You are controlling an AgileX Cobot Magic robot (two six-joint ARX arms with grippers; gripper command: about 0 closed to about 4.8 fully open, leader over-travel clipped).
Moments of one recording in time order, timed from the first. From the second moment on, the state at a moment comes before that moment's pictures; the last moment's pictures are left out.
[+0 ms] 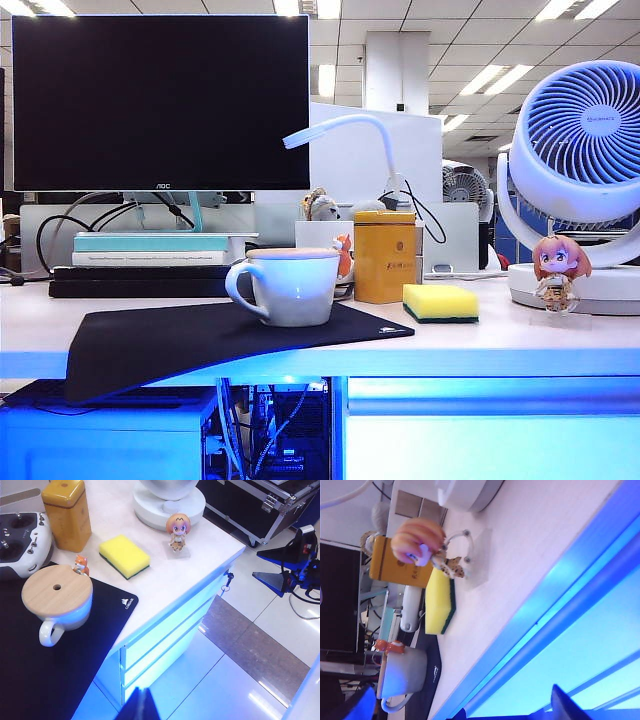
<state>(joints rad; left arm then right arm) -0.70 0.91 1.05 -0.60 0.14 -0.03 -0.63 1.51 0.10 1.04 -0.94 0.92</state>
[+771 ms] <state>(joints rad) -0.70 0.91 1.05 -0.62 0.14 -0.03 -0.63 1.89 0.21 1.39 -1.02 1.10</state>
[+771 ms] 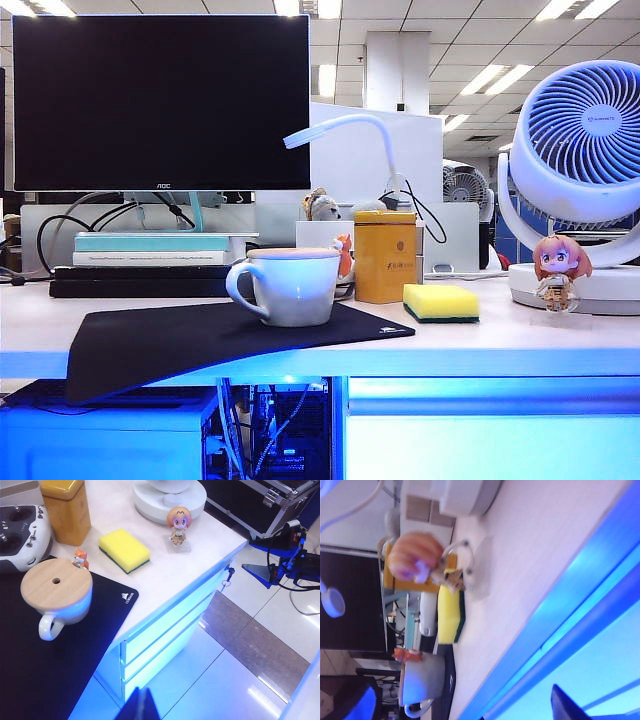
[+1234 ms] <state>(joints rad) -0.70 0.91 1.05 -0.62 0.14 -0.03 -0.63 2.02 0.32 1.40 -1.01 1.10</state>
